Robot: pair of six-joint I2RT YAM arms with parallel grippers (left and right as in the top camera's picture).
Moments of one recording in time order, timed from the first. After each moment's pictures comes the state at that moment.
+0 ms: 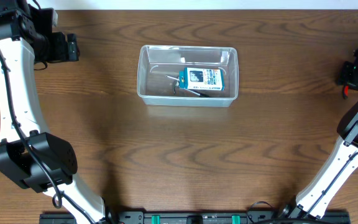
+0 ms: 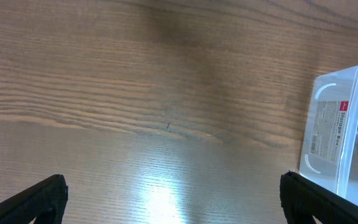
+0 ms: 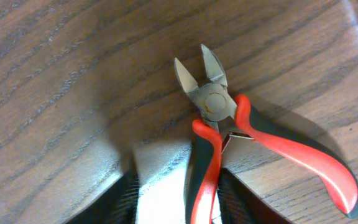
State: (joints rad) left arm 0.28 1.94 2.04 -1.27 0.12 0.17; right arm -0.53 2.50 2.14 -1.03 0.02 -0.07
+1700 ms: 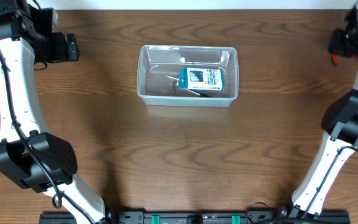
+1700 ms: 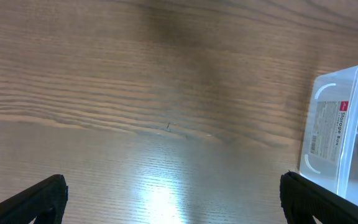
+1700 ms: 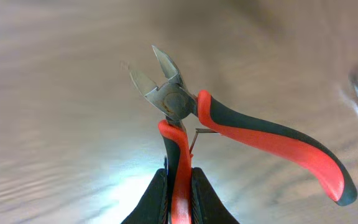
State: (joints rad) left arm 0.28 1.94 2.04 -1.27 0.12 0.17; right arm -0.36 2.51 2.60 -1.30 -0.09 -0.07
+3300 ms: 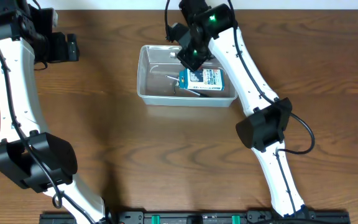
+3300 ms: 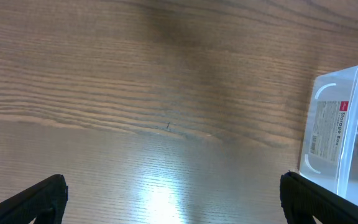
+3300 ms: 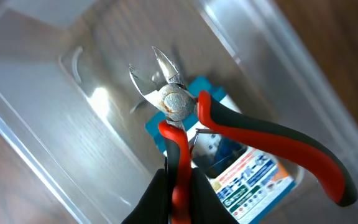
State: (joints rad) left arm 0.28 1.94 2.04 -1.27 0.12 0.17; right arm 0.49 2.51 2.68 -1.50 -0.16 -0.33
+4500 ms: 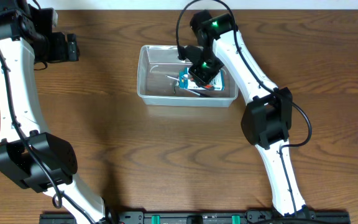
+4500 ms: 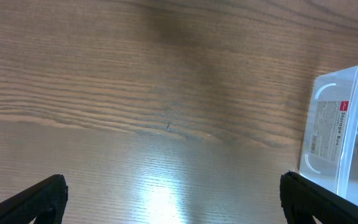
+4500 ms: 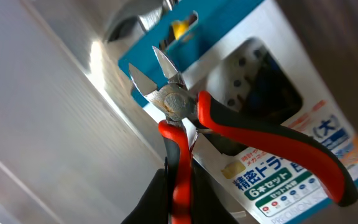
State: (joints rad) left arm 0.28 1.94 2.04 -1.27 0.12 0.17; right arm 0.43 2.51 2.43 -1.49 -0.21 -0.40
